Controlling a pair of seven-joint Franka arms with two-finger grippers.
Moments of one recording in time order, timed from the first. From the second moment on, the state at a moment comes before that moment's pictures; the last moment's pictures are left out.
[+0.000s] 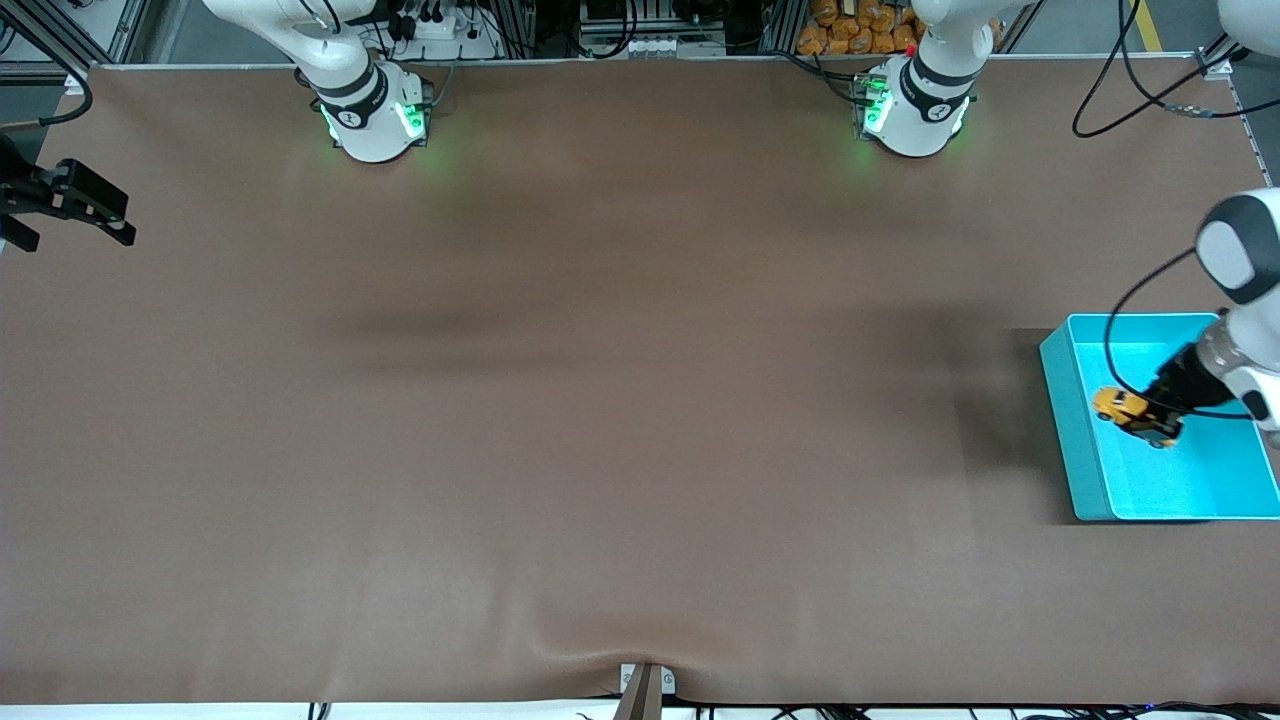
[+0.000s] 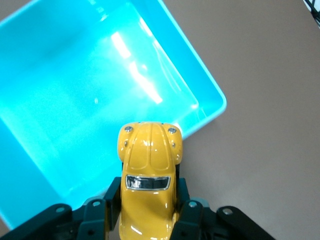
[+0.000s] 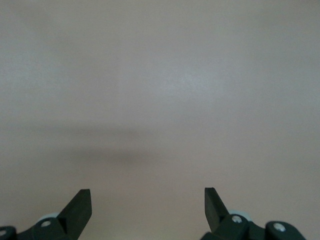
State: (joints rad) left arm 0.36 0.33 -0.14 -1.84 0.07 2.29 -0.77; right arm 0.04 -0.11 -0.08 -1.63 -0.04 1.56 -0.12
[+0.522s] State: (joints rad) left arm 0.50 0.43 -0.14 -1.78 0.00 2.28 -0.35; right arm 0.04 -0.11 -0.08 -1.61 -0.04 1.56 -0.12
